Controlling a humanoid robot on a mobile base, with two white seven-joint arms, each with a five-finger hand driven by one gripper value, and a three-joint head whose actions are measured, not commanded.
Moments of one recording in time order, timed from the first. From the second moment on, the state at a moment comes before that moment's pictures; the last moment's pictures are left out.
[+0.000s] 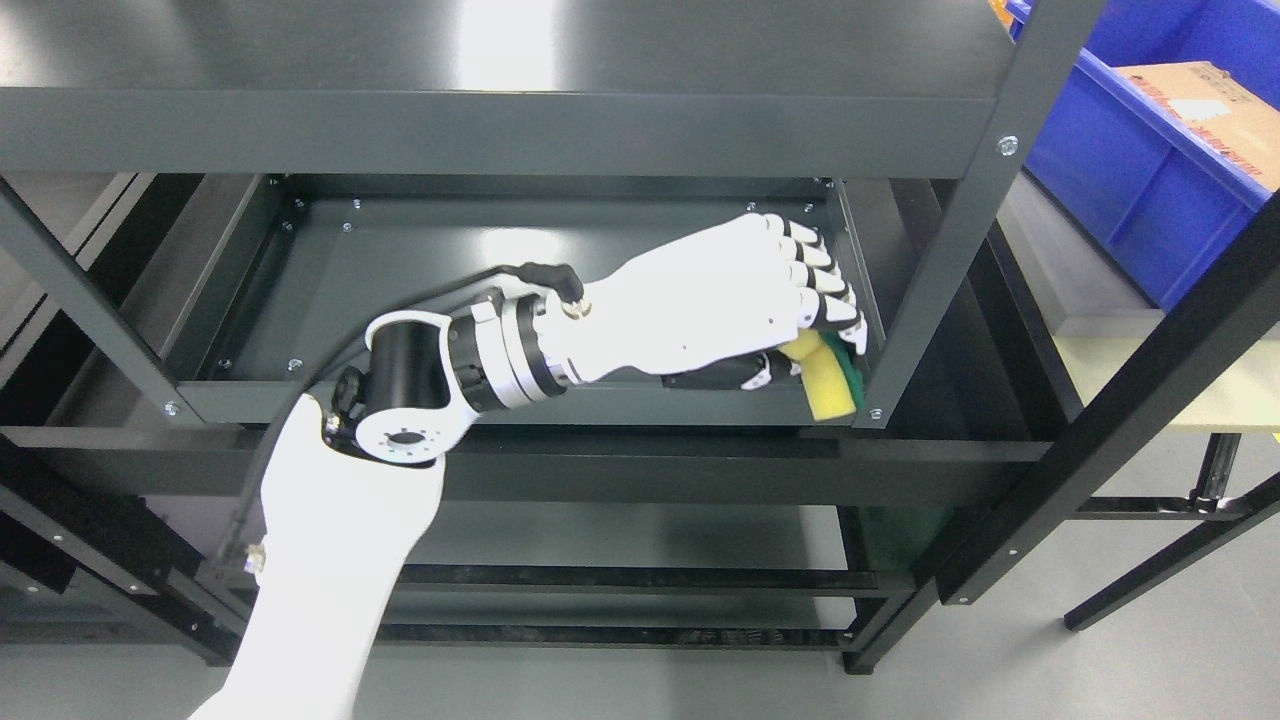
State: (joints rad) left arm -0.76 0.00 -0.27 -1.67 -0.56 -0.78 -0.67; right arm -0.07 0.00 -0.21 0.00 -0.11 0.08 -0.04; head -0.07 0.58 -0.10
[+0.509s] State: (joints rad) left arm -0.78 0.06 -0.17 -1.73 -0.42 -0.79 -0.68; right arm -0.07 0.00 -0.21 0.00 -0.11 0.08 -0.04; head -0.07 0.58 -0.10
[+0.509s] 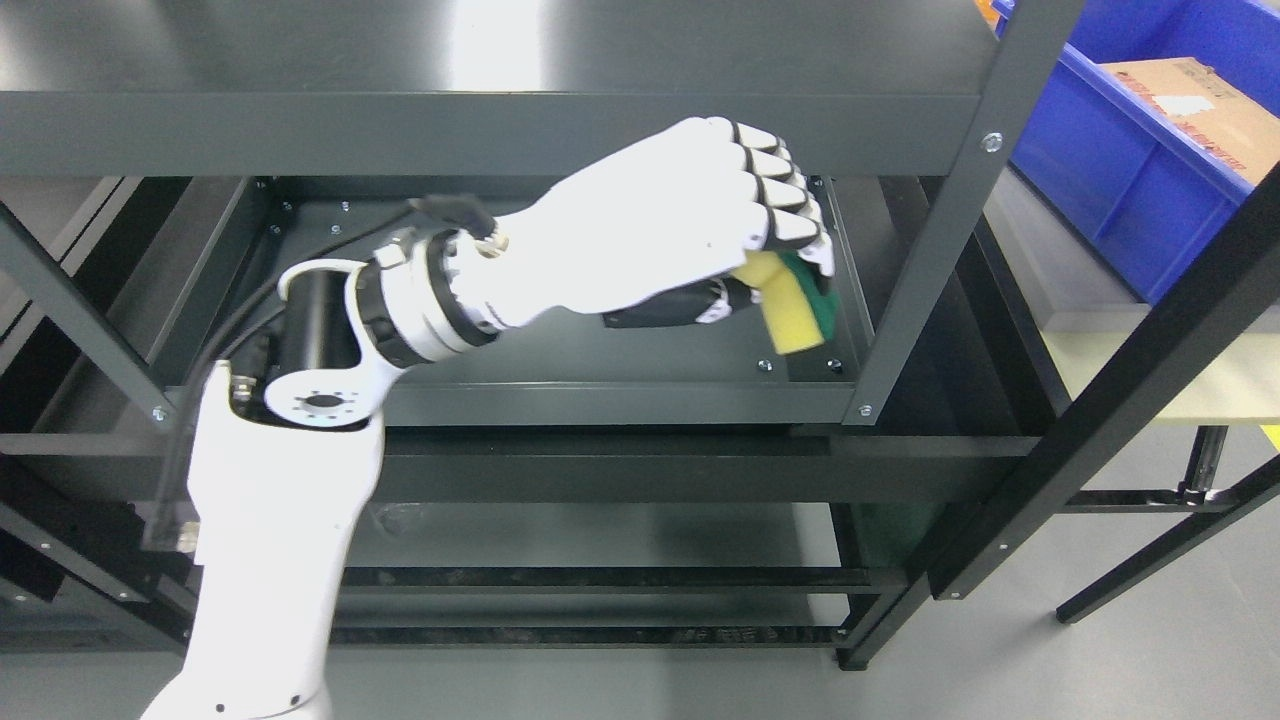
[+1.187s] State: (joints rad) left arm -0.59 0.40 0.09 -1.75 -0.06 -0.79 -0.68; right arm -0.07 0.00 -0.21 0.00 -0.11 0.08 -0.04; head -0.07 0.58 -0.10
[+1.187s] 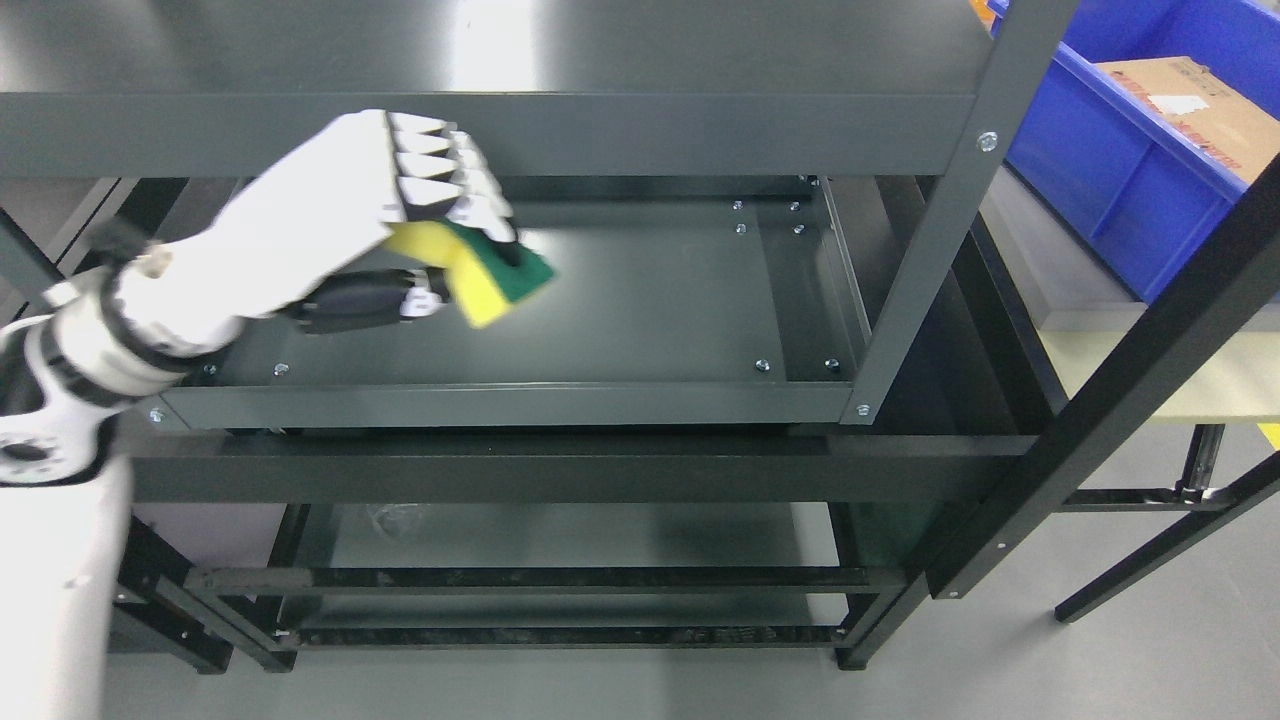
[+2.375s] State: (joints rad) left arm -0.40 0.69 0.42 -1.68 0.16 -0.78 -0.67; right arm -0.07 0.00 -0.21 0.00 -0.11 0.08 -0.04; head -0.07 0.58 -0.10
